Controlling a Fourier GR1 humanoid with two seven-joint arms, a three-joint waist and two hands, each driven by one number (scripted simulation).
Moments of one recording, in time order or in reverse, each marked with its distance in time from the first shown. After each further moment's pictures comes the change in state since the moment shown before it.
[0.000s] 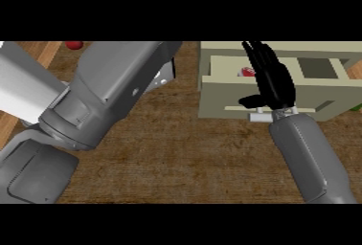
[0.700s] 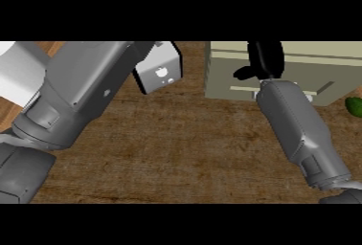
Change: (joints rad) left arm 0.119 0.099 -0.023 -0.171 -0.037 -0.033 0.099; right arm -0.347 0.032 -0.120 0.489 0.094 -0.278 0.000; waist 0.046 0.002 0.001
